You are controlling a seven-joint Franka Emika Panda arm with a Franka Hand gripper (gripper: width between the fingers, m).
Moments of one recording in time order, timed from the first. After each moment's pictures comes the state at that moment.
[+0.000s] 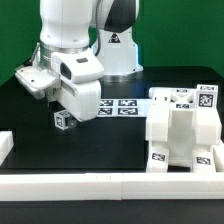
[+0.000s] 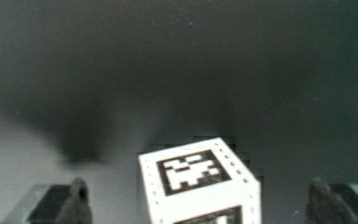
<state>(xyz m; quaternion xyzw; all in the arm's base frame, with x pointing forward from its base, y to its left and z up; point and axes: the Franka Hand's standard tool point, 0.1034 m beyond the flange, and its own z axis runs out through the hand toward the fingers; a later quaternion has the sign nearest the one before) 0.427 -0.133 0.020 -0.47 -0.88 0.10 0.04</state>
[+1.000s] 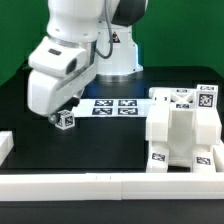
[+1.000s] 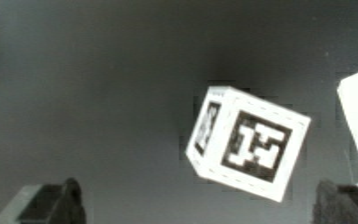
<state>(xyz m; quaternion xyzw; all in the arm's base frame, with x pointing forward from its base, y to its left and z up) 0.445 -0.128 0.039 -0.86 -0.50 0.13 -0.03</state>
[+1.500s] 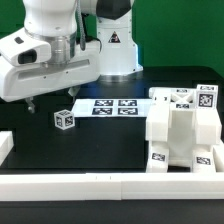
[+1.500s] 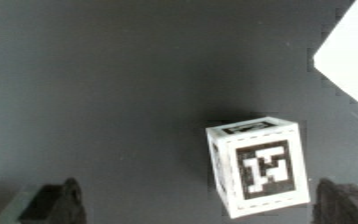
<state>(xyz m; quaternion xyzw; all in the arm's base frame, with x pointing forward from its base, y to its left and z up) 0.437 -0.146 0.046 -0.96 -0.25 0.13 -0.03</state>
